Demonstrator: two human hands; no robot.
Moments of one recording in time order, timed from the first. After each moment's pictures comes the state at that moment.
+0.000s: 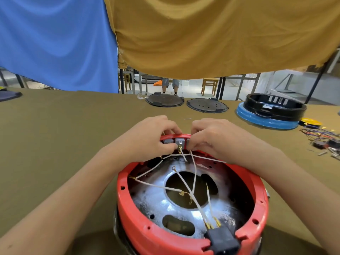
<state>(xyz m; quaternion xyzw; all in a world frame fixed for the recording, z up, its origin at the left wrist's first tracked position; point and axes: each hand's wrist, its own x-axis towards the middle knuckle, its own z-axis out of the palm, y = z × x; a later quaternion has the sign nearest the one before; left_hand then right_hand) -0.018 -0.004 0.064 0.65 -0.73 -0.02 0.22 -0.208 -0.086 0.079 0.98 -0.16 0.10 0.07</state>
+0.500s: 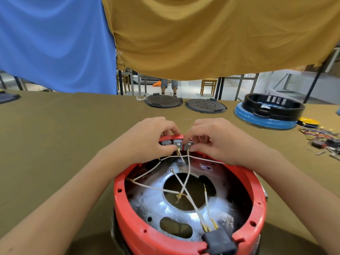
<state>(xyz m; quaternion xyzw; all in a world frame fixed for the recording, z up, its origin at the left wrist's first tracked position) -0.017 -0.007 0.064 0.65 -0.73 0.00 0.21 -0.212 -0.097 0.072 0.97 -0.16 0.19 -0.03</state>
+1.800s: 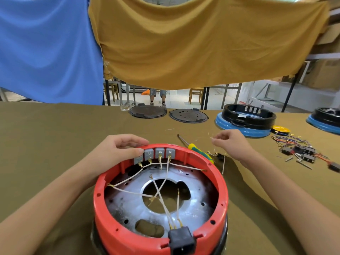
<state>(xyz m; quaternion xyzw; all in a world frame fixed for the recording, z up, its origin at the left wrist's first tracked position) 0.004 -0.001 0.044 0.60 -0.57 -0.30 0.47 -0.277 -0.195 0.030 0.75 -0.50 0.34 -0.27</state>
